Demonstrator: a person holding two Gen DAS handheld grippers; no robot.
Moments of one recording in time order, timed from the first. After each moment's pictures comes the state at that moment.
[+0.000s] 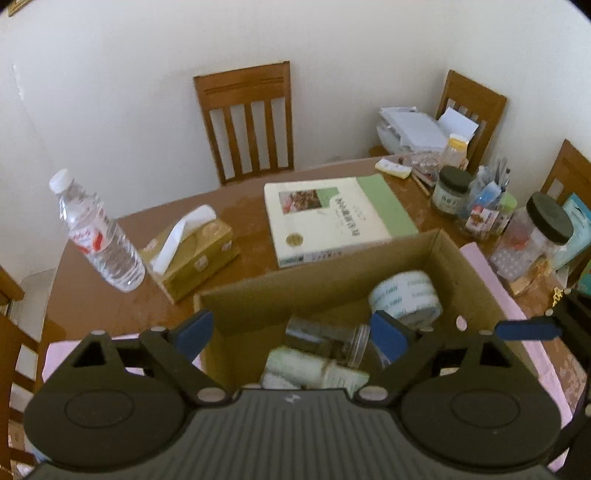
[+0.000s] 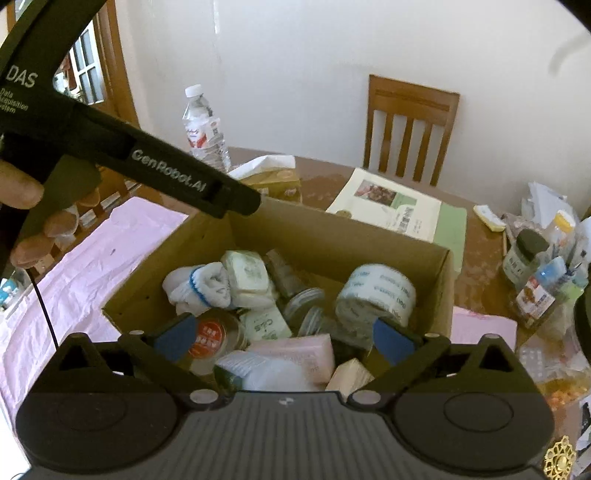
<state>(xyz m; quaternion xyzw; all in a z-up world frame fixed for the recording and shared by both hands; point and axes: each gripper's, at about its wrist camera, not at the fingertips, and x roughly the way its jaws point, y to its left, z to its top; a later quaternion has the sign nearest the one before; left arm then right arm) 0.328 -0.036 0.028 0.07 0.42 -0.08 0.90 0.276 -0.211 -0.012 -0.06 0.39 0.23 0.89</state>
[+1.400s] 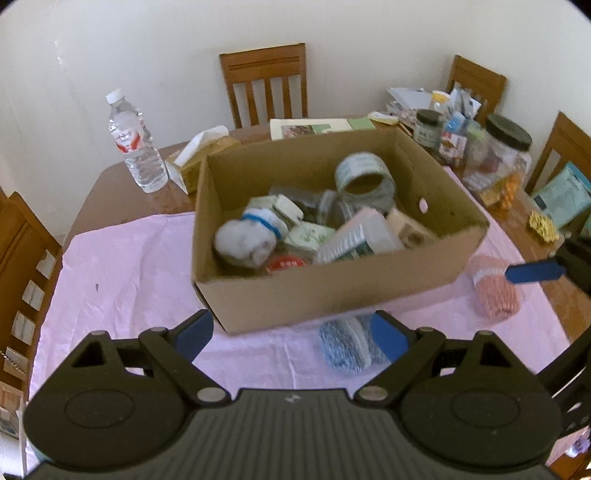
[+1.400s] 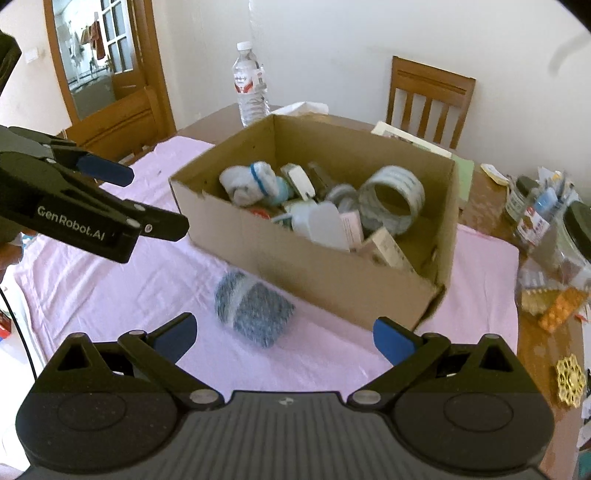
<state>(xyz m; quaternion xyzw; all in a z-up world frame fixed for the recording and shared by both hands) 0.148 -0.064 -0.016 0.06 0.43 -0.03 0.90 0.148 -0.240 -0.043 -0.09 0.41 0.26 0.87</state>
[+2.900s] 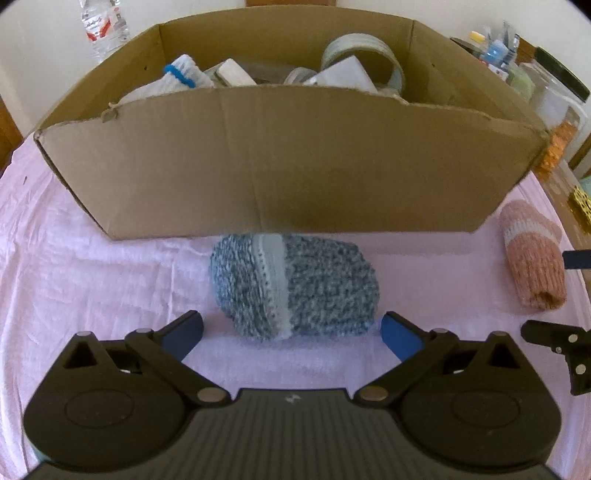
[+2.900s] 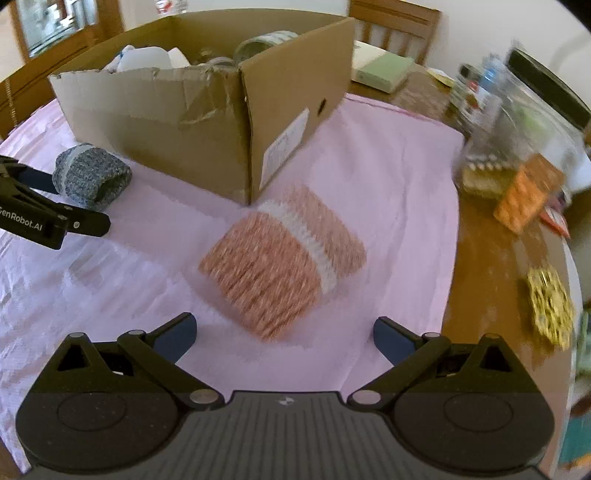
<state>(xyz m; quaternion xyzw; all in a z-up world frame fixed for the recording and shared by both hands) 0.176 -0.126 -0.132 -0.01 0.51 0.02 0.86 0.191 -0.361 -0.147 -0.13 0.48 0.22 0.84</state>
